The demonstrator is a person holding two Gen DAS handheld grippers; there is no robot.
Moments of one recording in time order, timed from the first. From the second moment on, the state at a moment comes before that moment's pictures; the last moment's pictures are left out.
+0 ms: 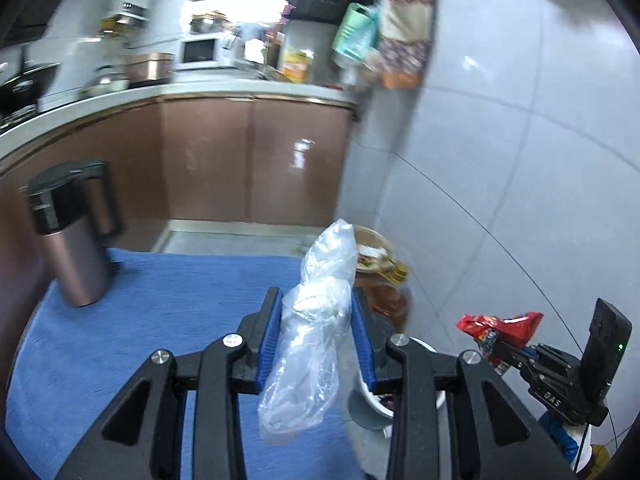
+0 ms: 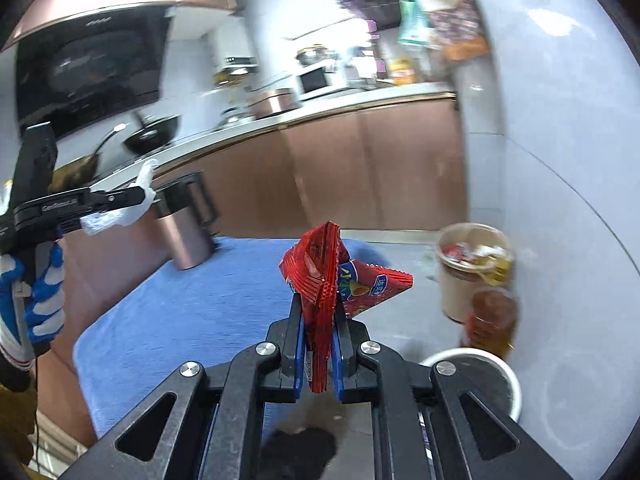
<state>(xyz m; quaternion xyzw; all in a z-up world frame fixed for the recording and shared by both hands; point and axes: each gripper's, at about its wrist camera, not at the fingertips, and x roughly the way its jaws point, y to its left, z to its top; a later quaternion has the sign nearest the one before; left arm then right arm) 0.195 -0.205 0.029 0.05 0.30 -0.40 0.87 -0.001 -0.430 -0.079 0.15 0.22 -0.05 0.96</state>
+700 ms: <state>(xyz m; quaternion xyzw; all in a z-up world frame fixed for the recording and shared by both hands) 0.178 -0.446 -0.112 0.12 0.44 -0.47 0.75 0.006 -0.547 -0.187 0.24 0.30 -0.15 0.91</state>
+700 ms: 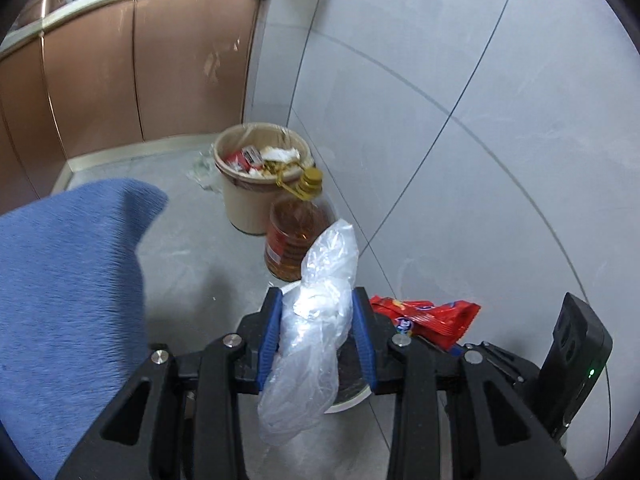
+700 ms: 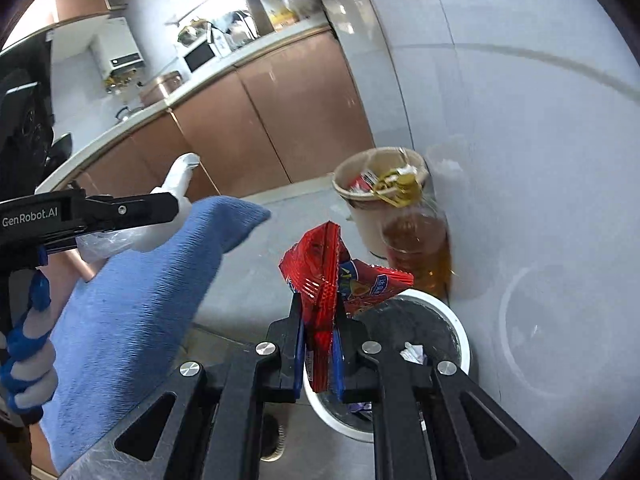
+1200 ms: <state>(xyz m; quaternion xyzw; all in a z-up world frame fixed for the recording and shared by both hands) 0.181 -0.469 -0.129 0.11 0.46 -0.47 0.74 0.002 -0.566 -0.212 0.25 0.32 -0.20 0.89</state>
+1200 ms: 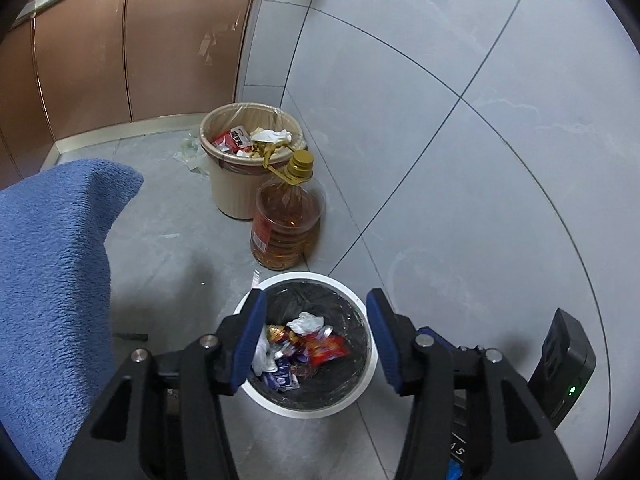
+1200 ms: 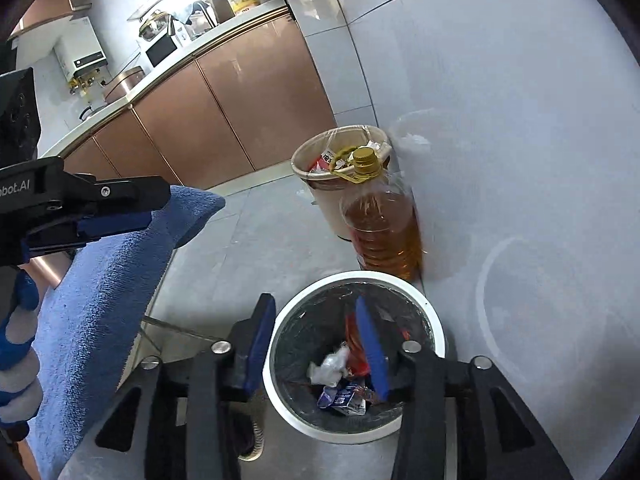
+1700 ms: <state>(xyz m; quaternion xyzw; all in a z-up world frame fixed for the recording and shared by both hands) 0.156 -0.372 -0.066 0.14 0.32 -0.35 0.87 0.007 -0.515 -0.157 0.17 0.30 -0.18 0.92</state>
